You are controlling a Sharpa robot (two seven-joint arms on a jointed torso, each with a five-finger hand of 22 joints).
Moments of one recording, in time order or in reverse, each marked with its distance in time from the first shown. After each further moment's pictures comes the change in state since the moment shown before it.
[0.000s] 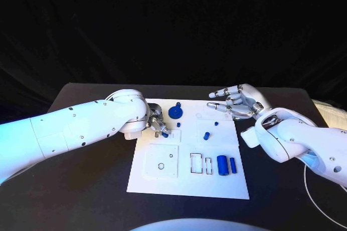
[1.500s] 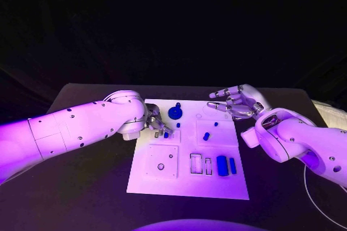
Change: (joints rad) left arm -0.005 -0.012 0.006 -0.003 -0.003 -0.014 -0.001; left_hand -0.161 -0.003 -0.327 0.088 -0.004 0.085 -0.028 -0.026 0.011 0.031 -0.011 0.020 0.035 -0.004 -0.004 0.000 0.000 0.000 -0.004 -0.004 0.008 0.000; right arm 0.000 0.000 0.000 -0.006 0.013 0.000 0.003; right_hand -0.032 -0.003 -0.028 0.016 0.012 0.000 0.000 0.000 0.000 0.000 0.000 -0.004 0.000 0.000 0.000 -0.005 0.001 0.000 -0.004 0.004 -0.004 -0.003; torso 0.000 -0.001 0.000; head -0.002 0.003
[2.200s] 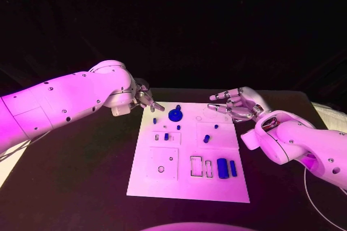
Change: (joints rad) left arm 0.131 -0.014 0.052 -0.094 0.046 0.067 -0.001; left_hand 0.118 0.047 -0.191 0.033 0.000 -0.083 0.043 -0.093 -0.041 -0.084 0.037 -0.114 -0.123 0.002 0.018 0.000 0.000 0.000 0.005 0.012 -0.050 0.000; right arm 0.000 0.003 0.000 -0.011 0.006 0.000 0.001; right_hand -0.004 0.004 -0.003 0.003 0.000 0.000 0.000 0.000 0.000 0.000 0.000 0.000 -0.001 0.000 0.000 0.000 0.000 0.000 0.000 0.000 -0.004 0.000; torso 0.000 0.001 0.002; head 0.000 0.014
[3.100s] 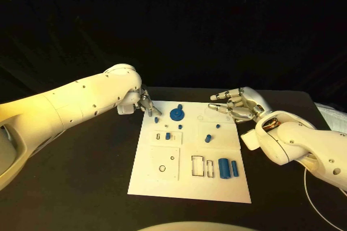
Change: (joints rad) left arm -0.028 0.162 -0.042 -0.299 -0.007 0.120 0.001; left_hand 0.030 0.026 -0.045 0.021 0.000 0.024 -0.002 -0.005 -0.016 0.000 0.000 0.019 0.015 0.000 0.002 0.000 0.001 0.000 -0.003 0.004 0.000 0.000; right arm 0.000 0.015 0.000 -0.006 0.002 0.001 0.000; right_hand -0.004 -0.004 0.000 0.000 0.000 0.000 0.000 0.000 0.001 0.000 0.000 0.000 0.000 0.000 0.000 0.000 0.000 0.000 0.000 0.000 0.000 0.000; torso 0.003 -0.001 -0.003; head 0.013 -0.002
